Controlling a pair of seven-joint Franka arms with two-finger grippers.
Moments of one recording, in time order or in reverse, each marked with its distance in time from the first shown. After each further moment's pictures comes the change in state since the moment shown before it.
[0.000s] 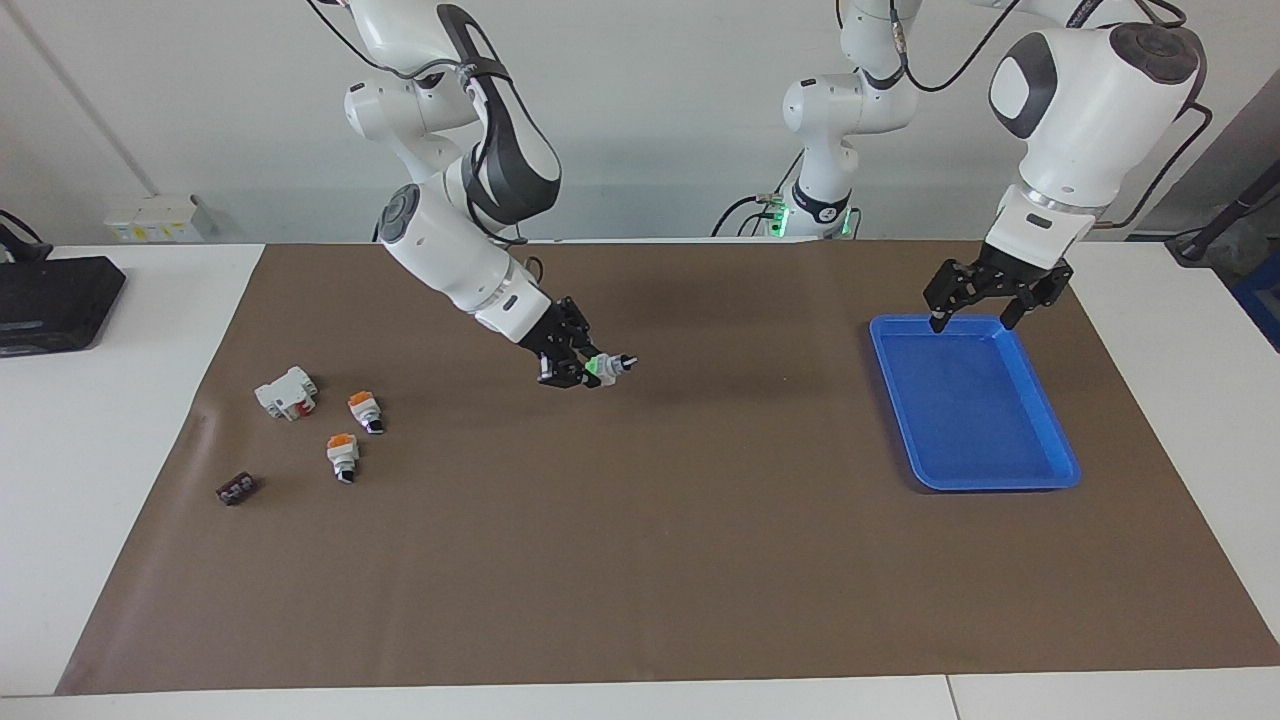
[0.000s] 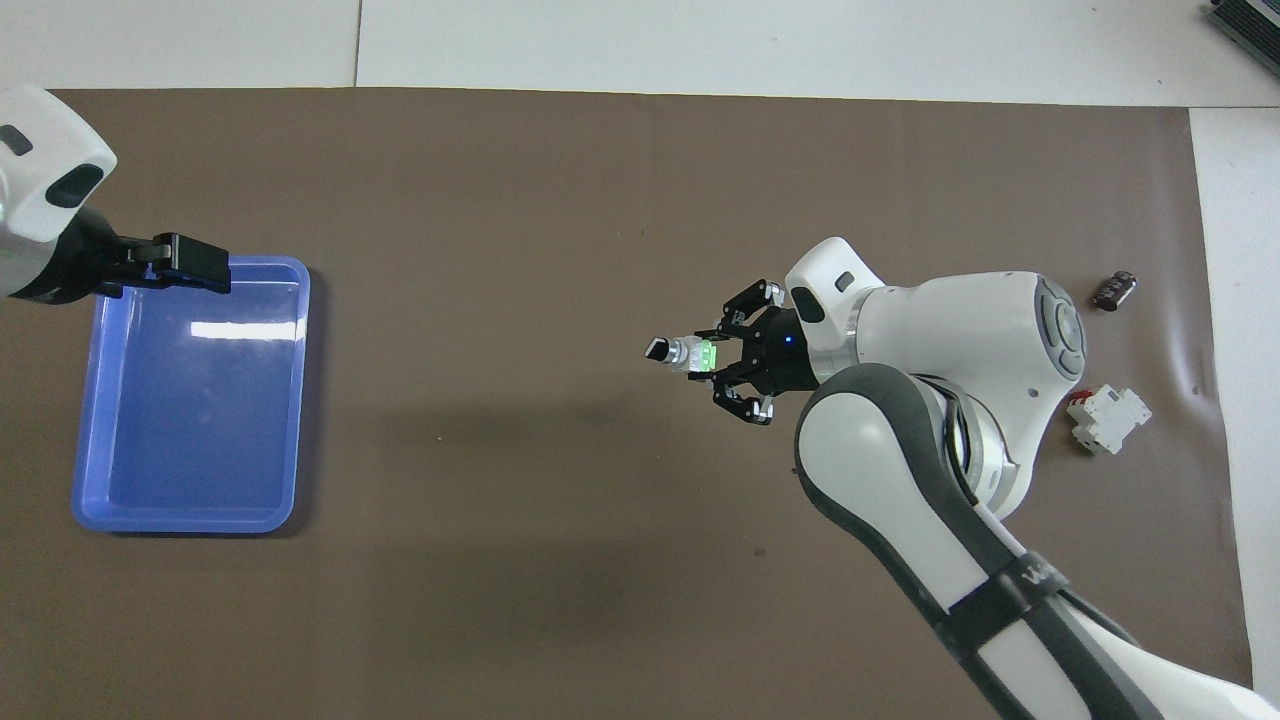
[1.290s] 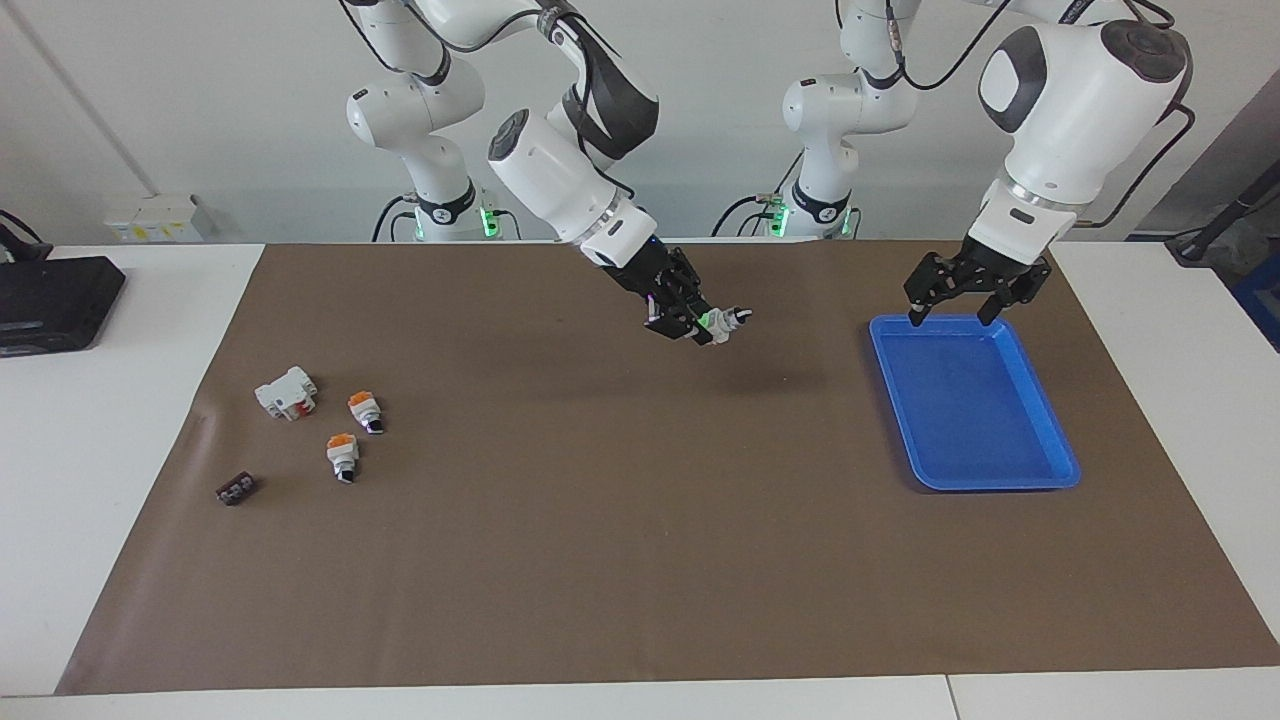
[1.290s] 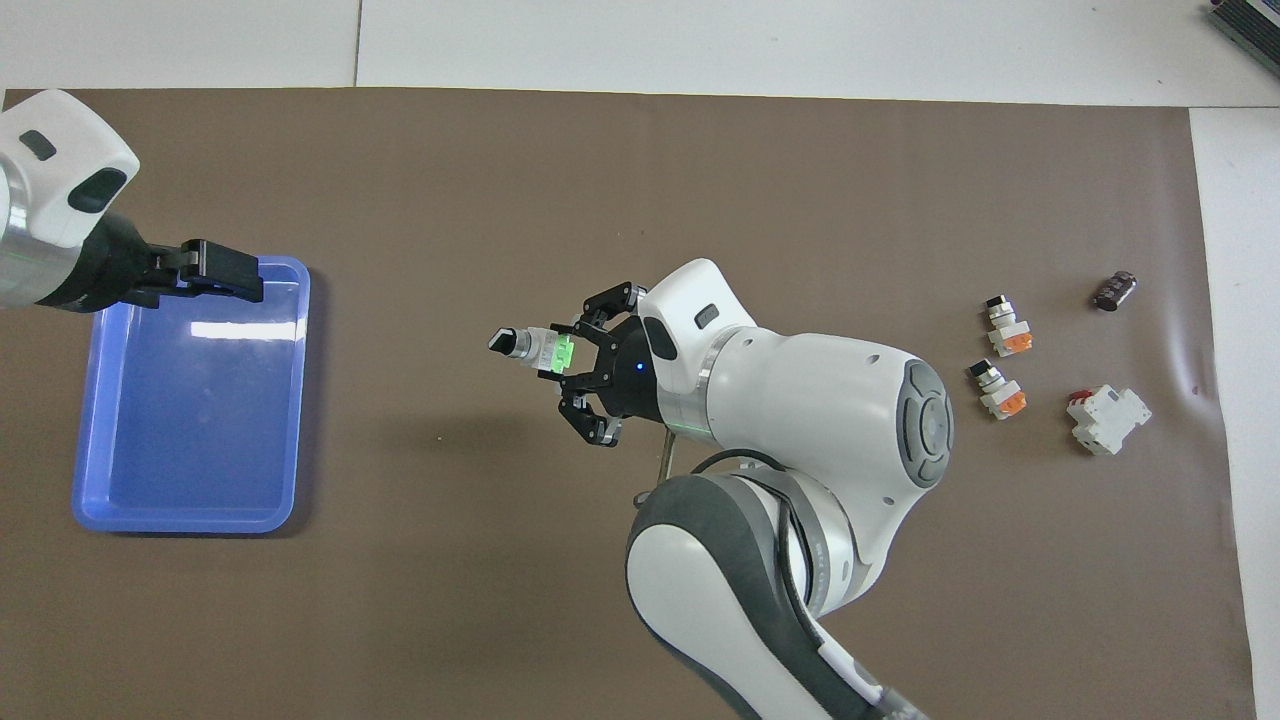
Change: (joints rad) left arm -0.006 -0.009 -0.017 -0.005 -0.099 -0.022 -0.015; right arm 0.229 0.003 0.001 0.089 0.051 0.232 0.195
